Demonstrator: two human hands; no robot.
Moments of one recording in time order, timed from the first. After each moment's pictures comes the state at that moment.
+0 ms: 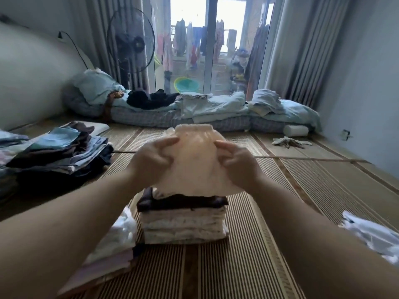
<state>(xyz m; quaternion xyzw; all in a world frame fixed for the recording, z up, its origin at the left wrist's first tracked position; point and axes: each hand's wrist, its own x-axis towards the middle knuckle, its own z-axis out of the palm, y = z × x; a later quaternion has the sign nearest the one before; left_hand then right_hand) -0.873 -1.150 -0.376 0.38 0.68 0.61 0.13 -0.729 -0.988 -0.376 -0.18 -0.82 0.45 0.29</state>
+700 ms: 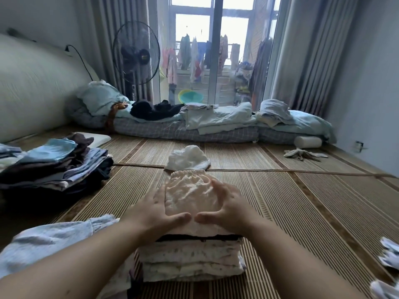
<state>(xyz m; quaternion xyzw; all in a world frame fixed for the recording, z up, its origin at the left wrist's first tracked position) -0.908 -1.147 -0.460 0.38 0.91 0.15 0.08 -0.772 -0.968 -0.460 -0.22 -0.92 0.31 0.12</state>
